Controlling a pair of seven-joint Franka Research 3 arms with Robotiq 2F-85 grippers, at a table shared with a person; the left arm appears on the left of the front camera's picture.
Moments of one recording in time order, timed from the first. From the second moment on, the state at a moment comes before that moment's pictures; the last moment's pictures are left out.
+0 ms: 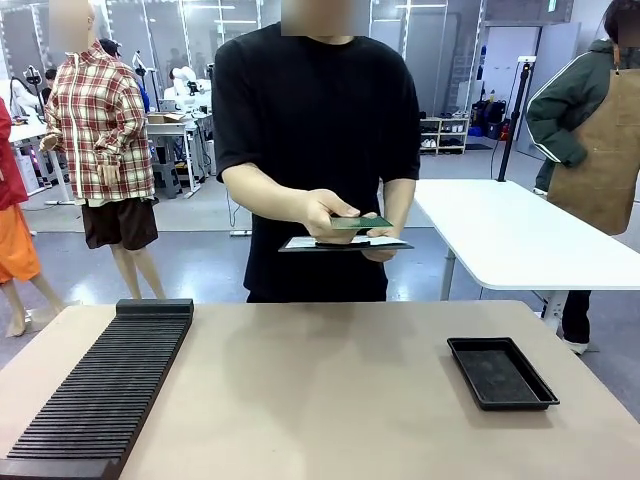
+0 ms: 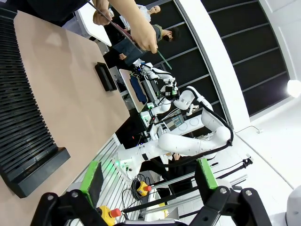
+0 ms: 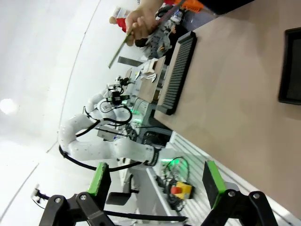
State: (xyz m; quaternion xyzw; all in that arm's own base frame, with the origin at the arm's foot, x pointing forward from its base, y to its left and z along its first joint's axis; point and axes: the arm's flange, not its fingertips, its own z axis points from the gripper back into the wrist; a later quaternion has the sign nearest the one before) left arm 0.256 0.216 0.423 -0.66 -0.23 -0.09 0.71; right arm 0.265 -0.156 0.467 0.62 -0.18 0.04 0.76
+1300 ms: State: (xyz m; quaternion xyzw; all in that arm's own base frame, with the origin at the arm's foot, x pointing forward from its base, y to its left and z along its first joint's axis) left arm 0.256 0.216 0.424 -0.66 -0.23 -0.09 0.71; right arm 0.378 0.054 0.534 0.66 0.03 -0.09 0.75
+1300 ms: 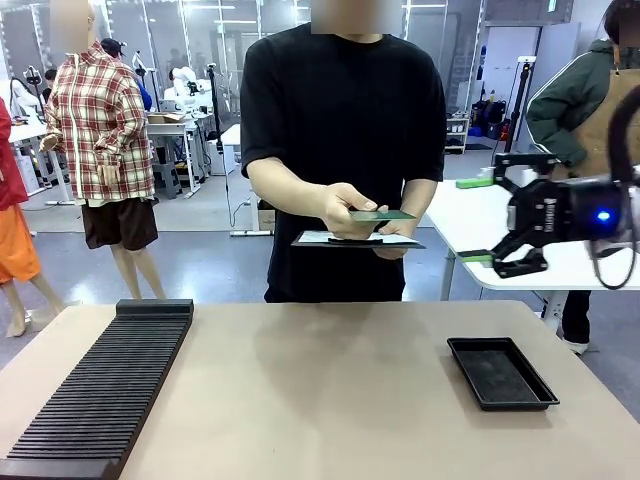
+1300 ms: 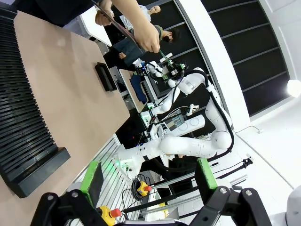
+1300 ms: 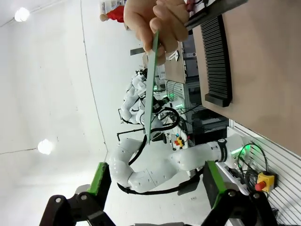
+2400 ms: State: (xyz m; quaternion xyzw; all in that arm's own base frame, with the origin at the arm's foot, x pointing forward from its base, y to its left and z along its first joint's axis) left arm 0.256 0.216 0.424 -0.66 -0.23 -0.09 0.71; right arm 0.423 0.117 0.518 0.68 0.08 -0.09 0.72
